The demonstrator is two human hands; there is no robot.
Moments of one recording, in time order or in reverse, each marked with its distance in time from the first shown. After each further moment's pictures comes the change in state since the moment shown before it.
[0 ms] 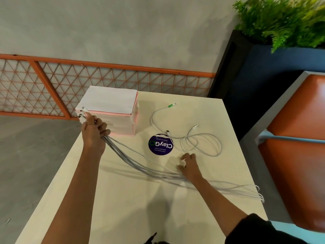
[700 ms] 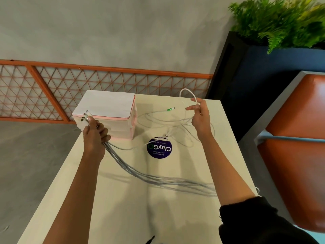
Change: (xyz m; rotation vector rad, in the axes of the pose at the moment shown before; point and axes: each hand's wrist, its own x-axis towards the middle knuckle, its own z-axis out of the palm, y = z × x) left_hand 0.002 -0.007 0.005 0.071 -0.051 -0.031; right_hand 0.075 -0.095 -0.120 0.657 0.463 -0.291
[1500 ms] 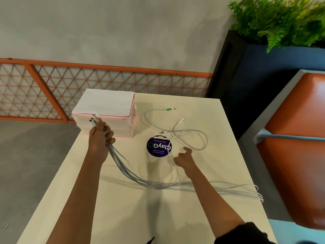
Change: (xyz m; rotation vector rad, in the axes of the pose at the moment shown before) left_hand -0.009 -0.007 0.003 0.045 -0.087 -0.083; right_hand -0.110 0.083 0.019 -0.048 -0.333 0.755
